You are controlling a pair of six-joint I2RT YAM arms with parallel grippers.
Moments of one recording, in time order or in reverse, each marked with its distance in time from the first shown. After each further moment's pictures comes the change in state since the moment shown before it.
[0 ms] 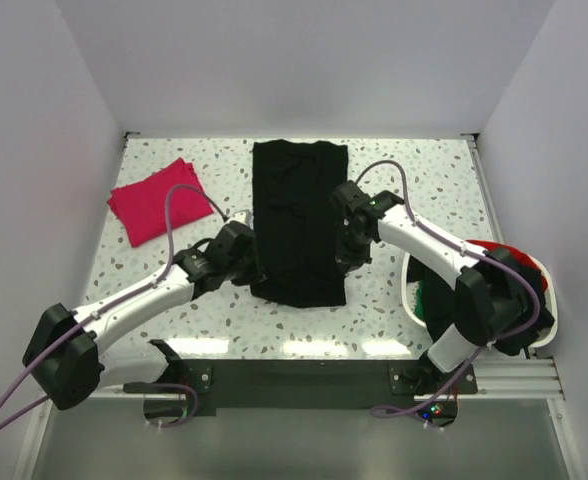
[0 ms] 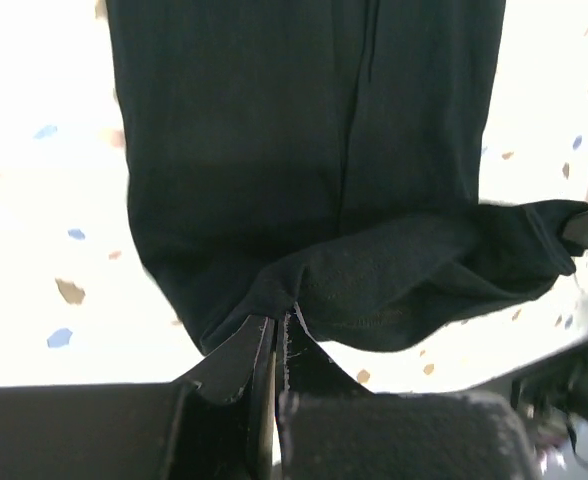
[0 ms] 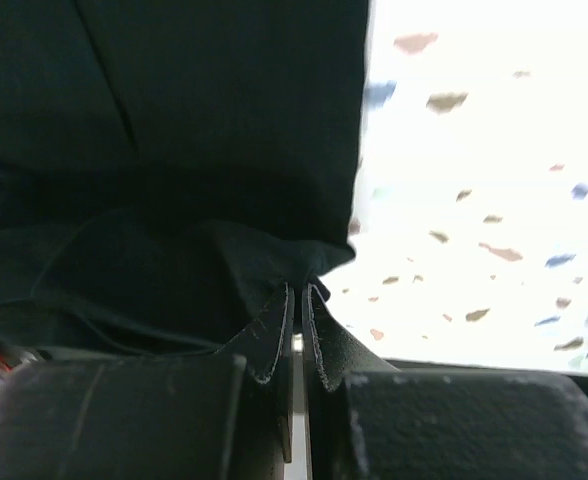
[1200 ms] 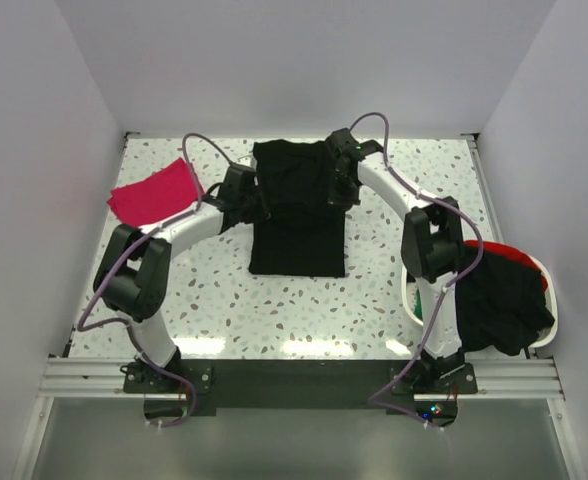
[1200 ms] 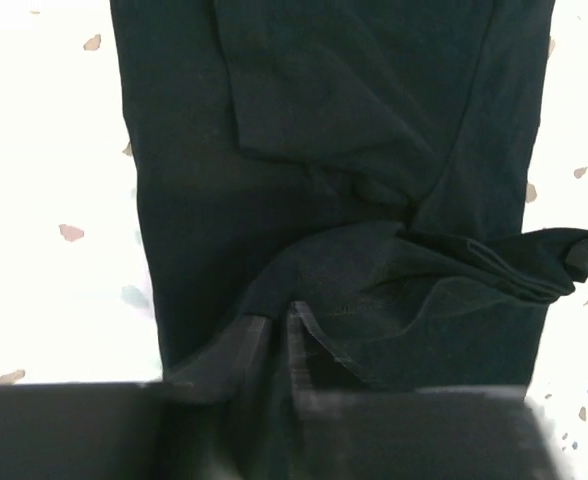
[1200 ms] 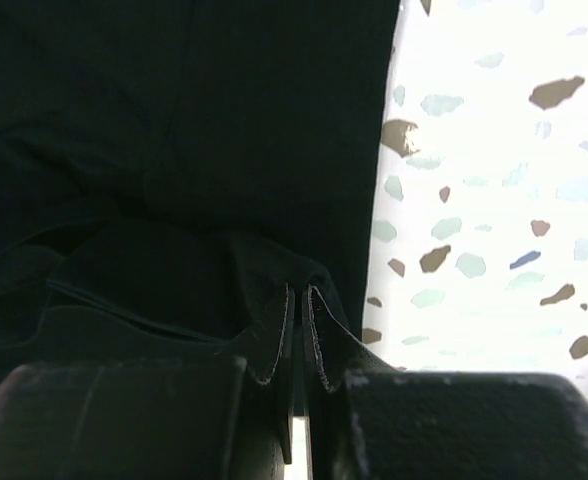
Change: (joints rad) left arm 0.291 0.573 0.377 0.317 0.057 0.246; right arm -0.206 0.559 0.663 -0.002 0.089 -0.189
